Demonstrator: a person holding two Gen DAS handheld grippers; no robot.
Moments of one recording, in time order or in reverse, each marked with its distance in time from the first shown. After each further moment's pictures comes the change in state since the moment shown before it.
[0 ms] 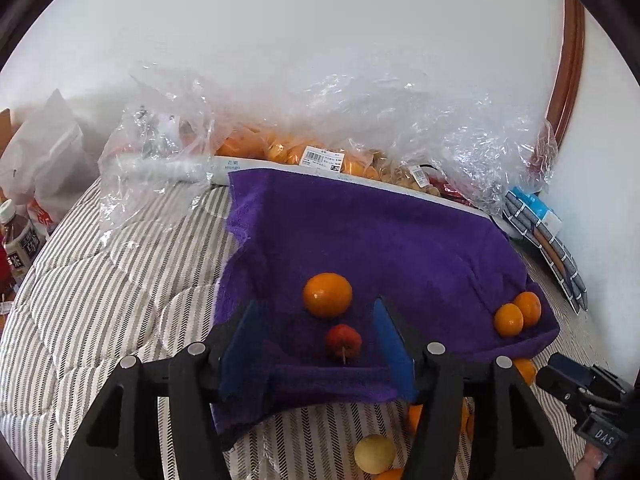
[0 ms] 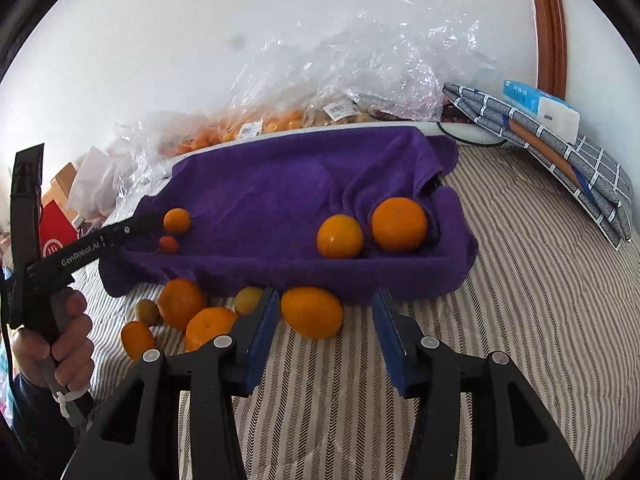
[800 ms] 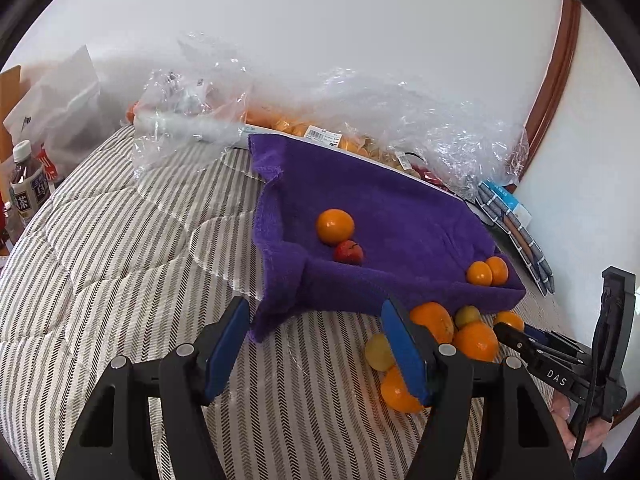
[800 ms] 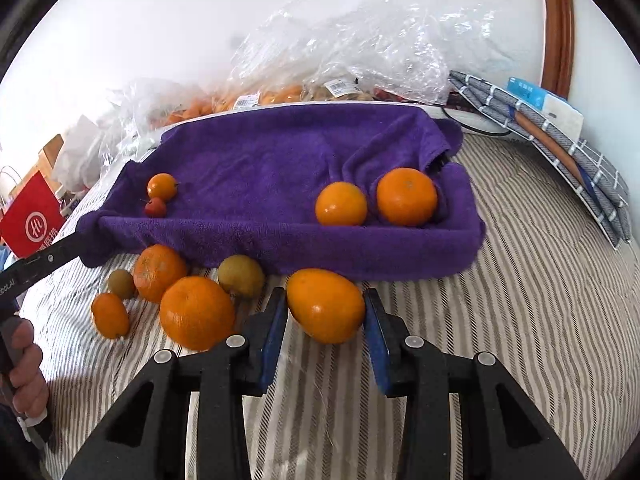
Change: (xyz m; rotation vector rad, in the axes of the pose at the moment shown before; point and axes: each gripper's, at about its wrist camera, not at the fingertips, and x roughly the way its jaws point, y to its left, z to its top) left arm -0.042 0.023 -0.047 -0.044 0.037 -0.114; right arm 0.013 0.006 -0.015 -0.063 0.033 -0.068
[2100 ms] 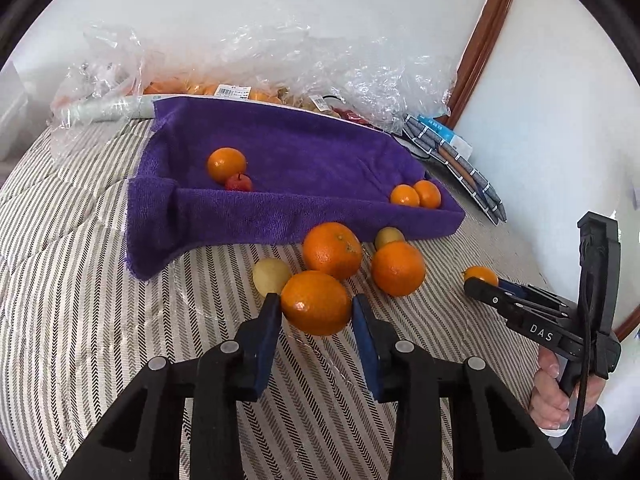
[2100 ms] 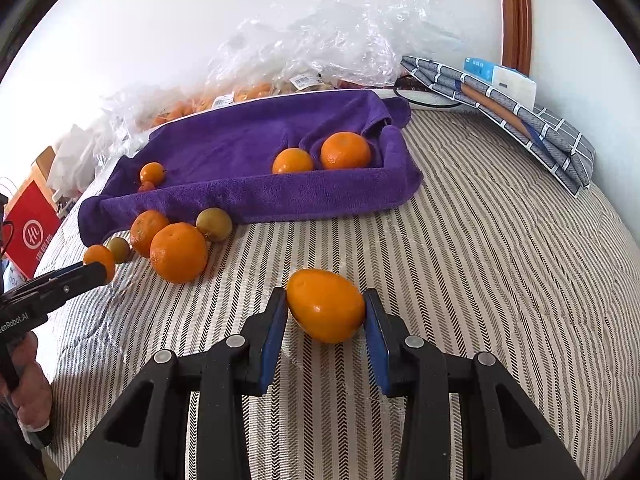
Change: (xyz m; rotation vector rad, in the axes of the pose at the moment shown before) left arm -0.002 -0.051 -0.031 0.152 0.128 -0.161; right arm -0.034 -0.026 -0.035 0.077 0.004 -0.030
